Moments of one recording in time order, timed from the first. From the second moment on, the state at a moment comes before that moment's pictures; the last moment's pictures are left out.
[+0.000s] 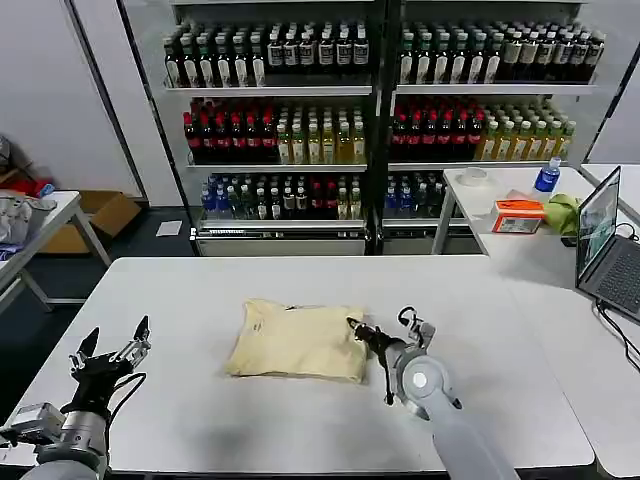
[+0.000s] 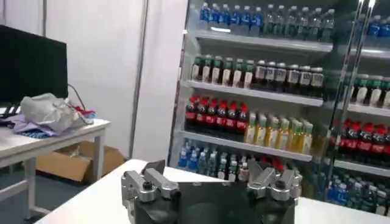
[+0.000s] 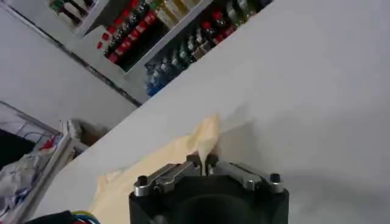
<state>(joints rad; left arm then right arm) 1.59 -1.10 -0.77 -2.19 -0.70 0.19 -0.28 -0.87 1.29 0.16 1.59 1.19 -0.51 0.31</state>
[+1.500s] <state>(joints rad) 1.62 -1.13 -0.67 -2.22 -0.62 0.21 -0.24 -1.35 1.14 0.33 2.03 0.29 -0.11 0.21</state>
